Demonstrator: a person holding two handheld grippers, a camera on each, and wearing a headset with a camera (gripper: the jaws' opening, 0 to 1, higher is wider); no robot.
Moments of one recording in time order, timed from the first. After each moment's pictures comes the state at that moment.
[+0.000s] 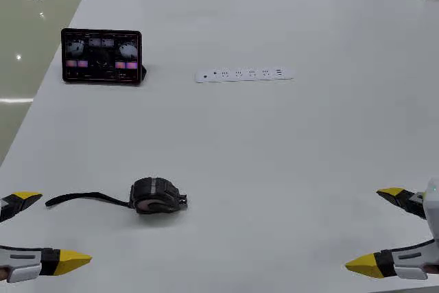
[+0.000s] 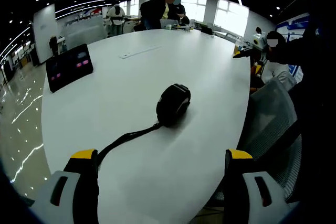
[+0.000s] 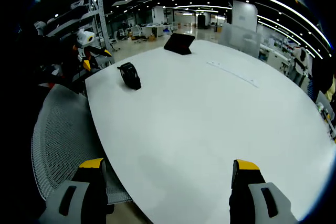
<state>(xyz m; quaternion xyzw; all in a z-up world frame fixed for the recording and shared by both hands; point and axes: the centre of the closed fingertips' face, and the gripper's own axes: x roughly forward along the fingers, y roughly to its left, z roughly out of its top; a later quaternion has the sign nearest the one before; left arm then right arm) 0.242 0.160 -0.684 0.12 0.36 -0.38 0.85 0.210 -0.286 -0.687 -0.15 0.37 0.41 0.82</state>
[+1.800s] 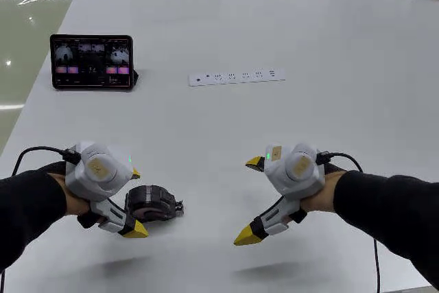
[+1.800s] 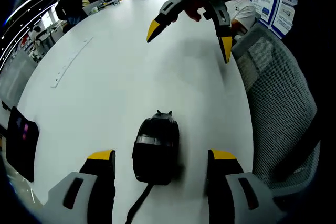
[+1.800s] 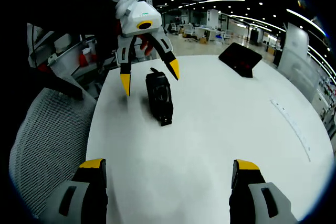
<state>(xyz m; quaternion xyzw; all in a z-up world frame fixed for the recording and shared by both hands) 0.299 0.044 -0.730 0.34 0.38 -0.55 0.67 0.284 -0.099 -0.725 -0.22 0.31 0.58 0.72</state>
